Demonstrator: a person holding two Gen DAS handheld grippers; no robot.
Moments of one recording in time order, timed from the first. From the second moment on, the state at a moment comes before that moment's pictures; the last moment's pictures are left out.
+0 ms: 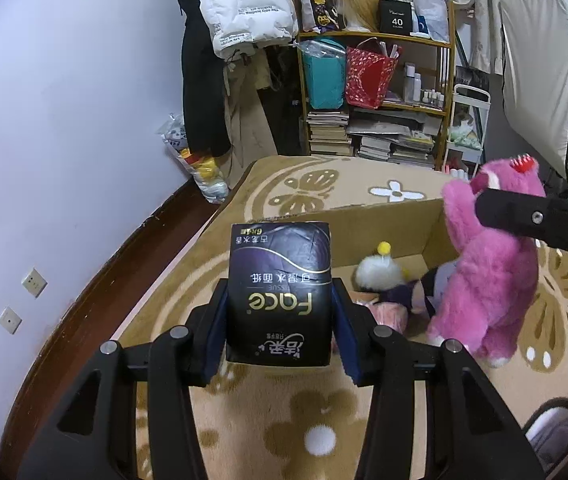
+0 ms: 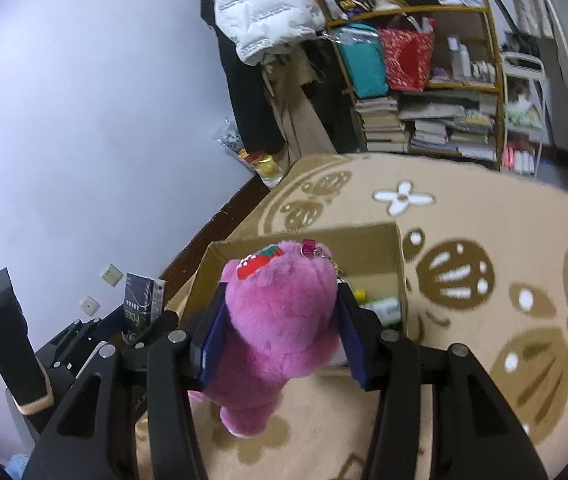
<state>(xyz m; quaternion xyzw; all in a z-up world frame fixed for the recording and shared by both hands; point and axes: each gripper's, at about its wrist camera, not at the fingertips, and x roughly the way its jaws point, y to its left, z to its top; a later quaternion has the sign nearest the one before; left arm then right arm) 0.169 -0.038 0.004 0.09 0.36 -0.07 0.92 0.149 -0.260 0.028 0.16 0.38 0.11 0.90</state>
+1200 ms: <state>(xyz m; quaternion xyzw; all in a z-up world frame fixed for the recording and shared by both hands) 0.231 -0.039 -0.033 0.09 0.39 -0.07 0.92 0.230 -0.250 -0.044 0.16 0.47 0.12 0.86</state>
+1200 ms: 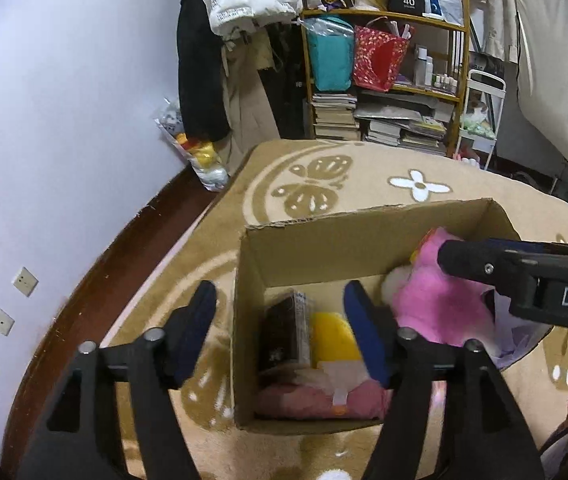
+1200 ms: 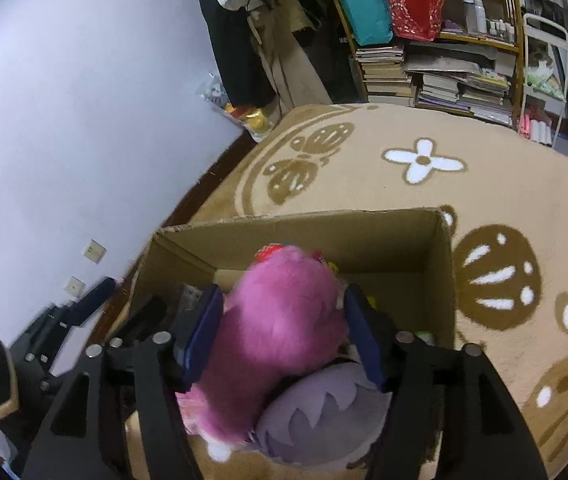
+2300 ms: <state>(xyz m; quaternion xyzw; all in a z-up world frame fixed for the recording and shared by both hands) 0.145 -0.001 0.046 0.04 0.34 -0.01 0.94 0.145 -0.259 0.037 0.13 0.38 0.11 0.91</state>
